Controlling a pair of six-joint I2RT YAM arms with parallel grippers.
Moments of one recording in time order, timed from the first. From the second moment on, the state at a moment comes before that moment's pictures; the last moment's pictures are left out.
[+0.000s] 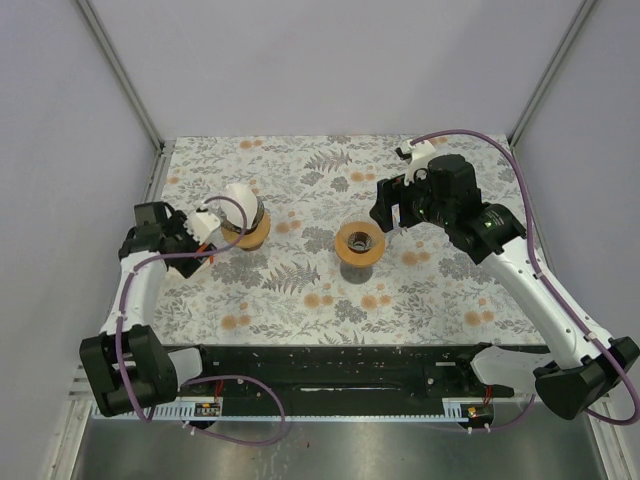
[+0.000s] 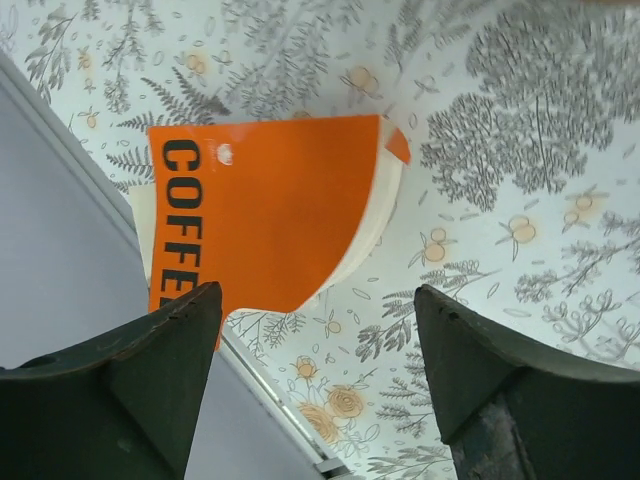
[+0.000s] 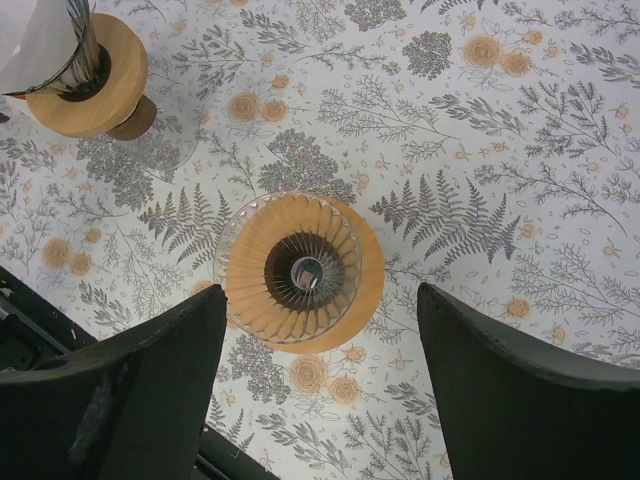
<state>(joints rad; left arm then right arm) 0.26 1.21 0.87 -0.63 0.24 0.96 0.53 1.19 1.33 -0.63 -0.10 0.13</state>
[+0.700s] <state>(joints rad) 0.36 1.29 0.72 -0.36 0.22 1.22 0.53 1.18 1.33 -0.63 -0.13 0.12</state>
